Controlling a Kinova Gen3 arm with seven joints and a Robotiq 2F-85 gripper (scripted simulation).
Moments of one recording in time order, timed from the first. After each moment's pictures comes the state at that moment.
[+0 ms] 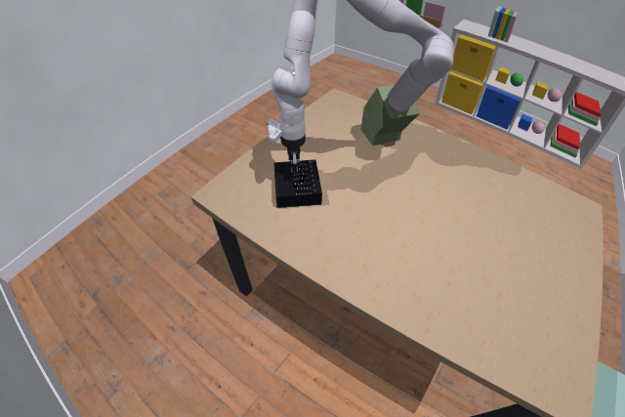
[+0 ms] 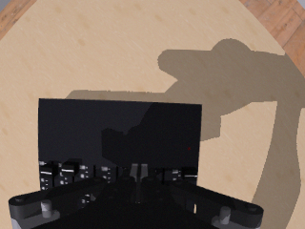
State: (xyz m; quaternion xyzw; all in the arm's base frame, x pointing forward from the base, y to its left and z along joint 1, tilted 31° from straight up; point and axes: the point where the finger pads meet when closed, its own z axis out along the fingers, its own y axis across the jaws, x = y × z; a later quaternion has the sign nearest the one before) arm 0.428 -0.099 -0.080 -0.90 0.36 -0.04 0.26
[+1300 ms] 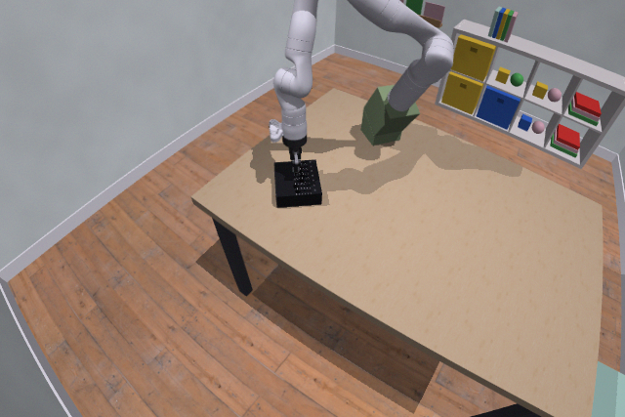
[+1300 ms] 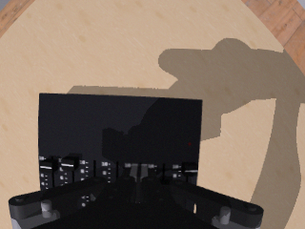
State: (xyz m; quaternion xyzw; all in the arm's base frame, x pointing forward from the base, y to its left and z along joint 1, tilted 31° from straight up) arm 0.425 -0.096 -0.079 -0.90 0.36 -0.04 0.26
